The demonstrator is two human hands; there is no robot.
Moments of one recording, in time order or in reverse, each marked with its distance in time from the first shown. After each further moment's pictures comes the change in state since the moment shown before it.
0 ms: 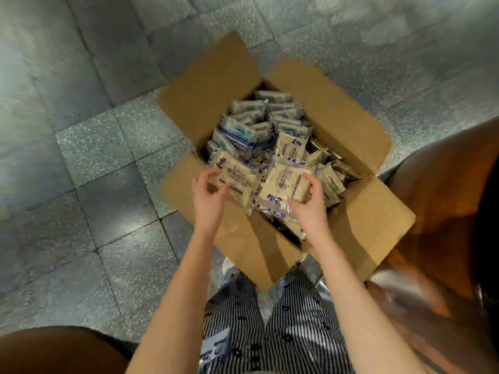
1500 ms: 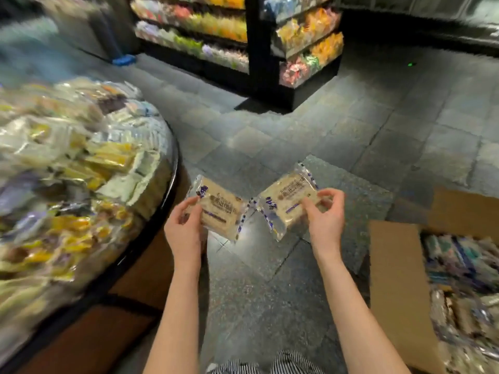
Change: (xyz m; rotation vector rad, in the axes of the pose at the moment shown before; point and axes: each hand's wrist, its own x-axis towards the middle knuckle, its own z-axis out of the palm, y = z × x) left_hand -0.494 -0.134 -0.329 -0.668 1.403 0.108; right_hand -0.435 -0.006 0.178 -0.003 -0.833 -0.692
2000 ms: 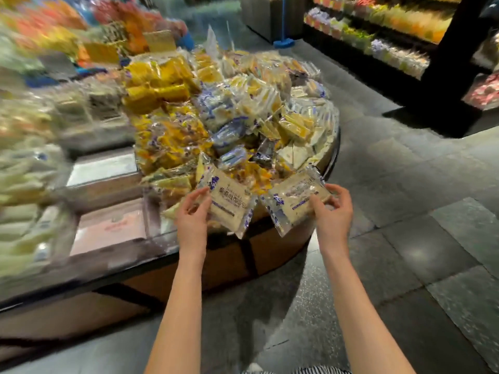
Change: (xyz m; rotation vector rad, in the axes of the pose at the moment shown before) left_hand 0.032 0.061 -0.389 0.003 0.463 0.026; right_hand -0.243 -0.015 0.305 0.048 -0.501 0.075
